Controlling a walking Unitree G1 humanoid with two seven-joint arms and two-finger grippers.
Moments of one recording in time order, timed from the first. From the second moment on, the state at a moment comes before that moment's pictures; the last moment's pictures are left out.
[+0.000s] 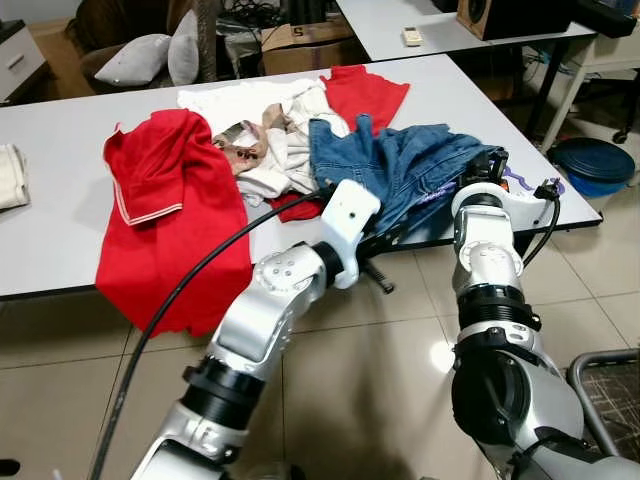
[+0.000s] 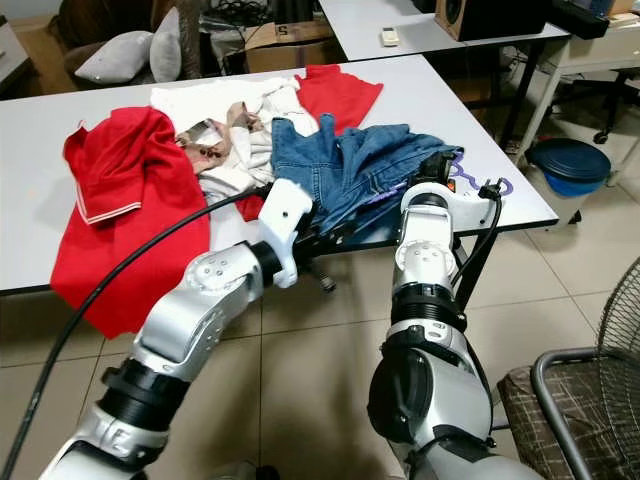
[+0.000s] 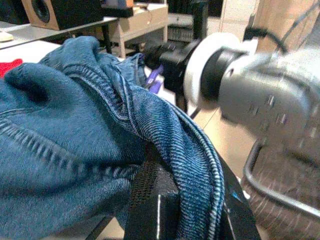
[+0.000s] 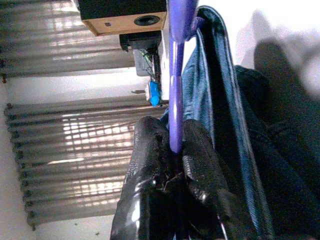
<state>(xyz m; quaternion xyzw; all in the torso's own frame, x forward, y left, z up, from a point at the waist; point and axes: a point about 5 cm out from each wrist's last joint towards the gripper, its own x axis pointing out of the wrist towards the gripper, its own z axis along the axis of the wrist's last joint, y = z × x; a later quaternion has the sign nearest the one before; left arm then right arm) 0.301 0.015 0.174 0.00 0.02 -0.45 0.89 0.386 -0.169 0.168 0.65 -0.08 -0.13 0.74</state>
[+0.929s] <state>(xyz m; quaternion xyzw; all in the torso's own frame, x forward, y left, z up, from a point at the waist) 0.326 0.024 0.197 0.03 0.04 -0.42 0.91 0.355 -0.165 0.189 0.57 -0.05 -0.04 0.82</state>
